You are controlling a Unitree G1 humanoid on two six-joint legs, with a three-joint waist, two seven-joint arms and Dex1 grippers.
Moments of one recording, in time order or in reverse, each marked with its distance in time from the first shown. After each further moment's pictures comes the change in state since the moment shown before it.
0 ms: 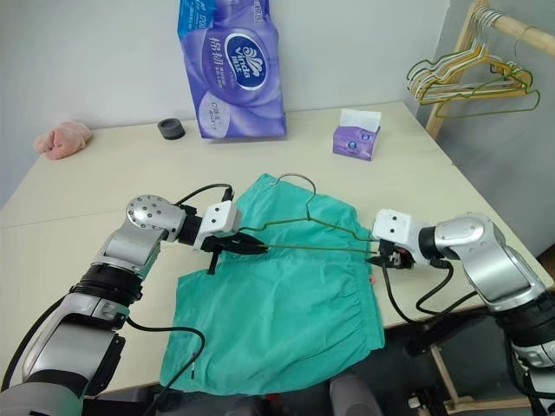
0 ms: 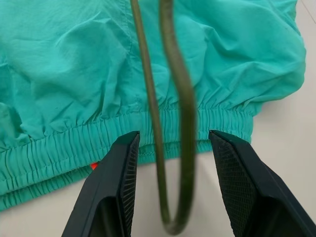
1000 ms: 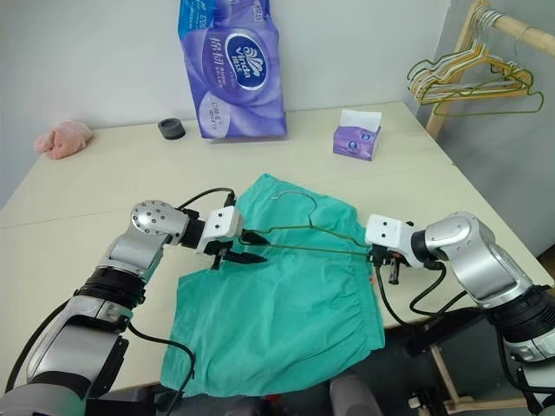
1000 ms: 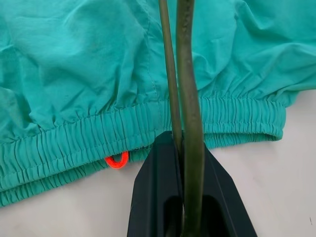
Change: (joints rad) left arm 0.012 -0.028 0.016 0.063 0.032 -0.068 0.060; right arm -0.018 0.015 0.056 -0.001 -0.054 0.091 0.024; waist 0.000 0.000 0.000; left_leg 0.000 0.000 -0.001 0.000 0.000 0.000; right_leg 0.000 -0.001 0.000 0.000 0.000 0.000
